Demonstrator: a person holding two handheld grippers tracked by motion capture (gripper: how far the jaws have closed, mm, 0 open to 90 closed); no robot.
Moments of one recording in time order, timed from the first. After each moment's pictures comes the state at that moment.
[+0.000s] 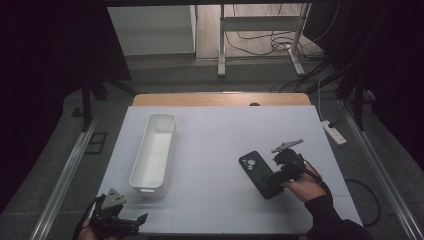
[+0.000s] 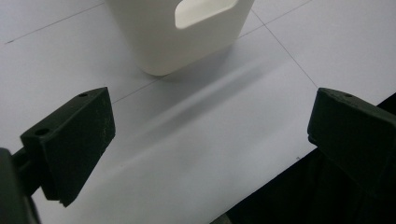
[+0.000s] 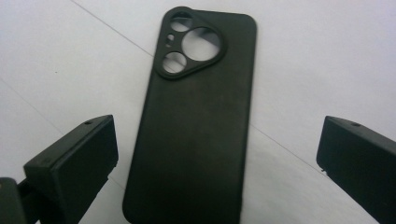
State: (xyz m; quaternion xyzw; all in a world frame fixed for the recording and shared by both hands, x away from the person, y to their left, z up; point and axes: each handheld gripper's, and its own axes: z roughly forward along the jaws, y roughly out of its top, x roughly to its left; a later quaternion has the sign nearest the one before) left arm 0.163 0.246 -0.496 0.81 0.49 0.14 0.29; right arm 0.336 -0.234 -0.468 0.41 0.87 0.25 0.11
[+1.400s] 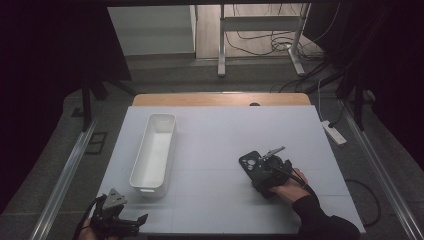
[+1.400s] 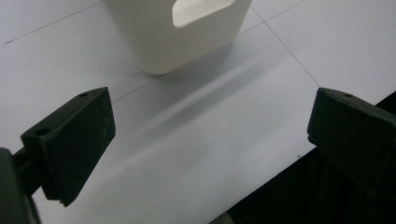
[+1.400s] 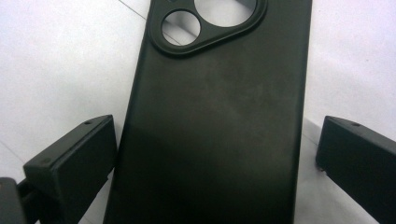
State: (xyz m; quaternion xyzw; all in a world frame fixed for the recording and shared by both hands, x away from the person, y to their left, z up) left arm 0.163 0.245 -0.497 0.81 0.49 0.14 0.29; right arm 0.343 -0.211 -0.516 0.40 0.89 0.20 0.11
